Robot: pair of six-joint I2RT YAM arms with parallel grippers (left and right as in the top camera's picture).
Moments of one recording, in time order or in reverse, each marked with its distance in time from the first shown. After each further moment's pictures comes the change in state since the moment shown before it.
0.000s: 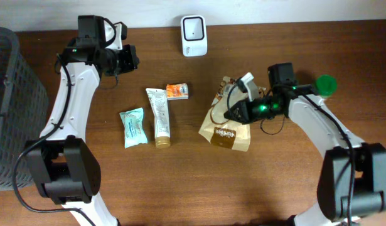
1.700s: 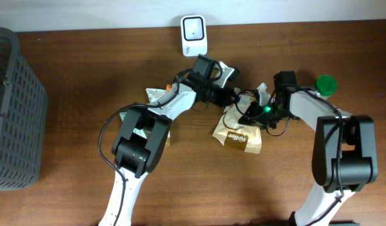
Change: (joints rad) left arm -0.516 0.442 -0.021 0.528 0.357 0.042; right arm -0.110 0.208 0.000 0.037 0.196 0.278
